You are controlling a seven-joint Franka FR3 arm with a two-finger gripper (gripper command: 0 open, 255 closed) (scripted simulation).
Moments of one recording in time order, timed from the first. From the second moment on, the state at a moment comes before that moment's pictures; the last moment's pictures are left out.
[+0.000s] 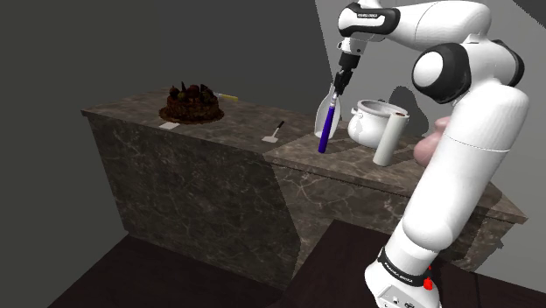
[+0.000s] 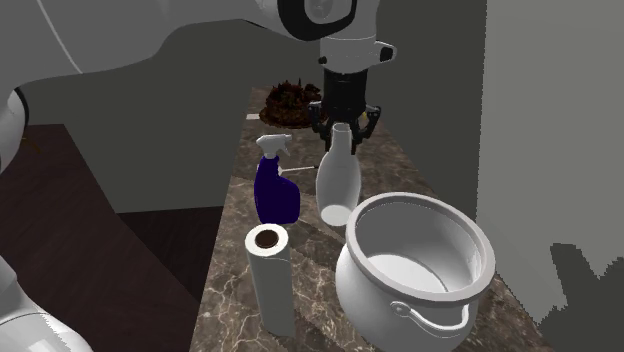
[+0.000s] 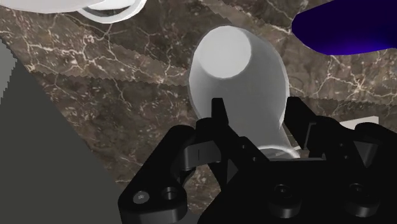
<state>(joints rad) -0.15 0.06 -0.58 -1.51 0.08 1.61 -0.75</state>
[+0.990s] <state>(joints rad) -0.17 0.10 -0.59 -1.36 0.11 1.50 -0.77</state>
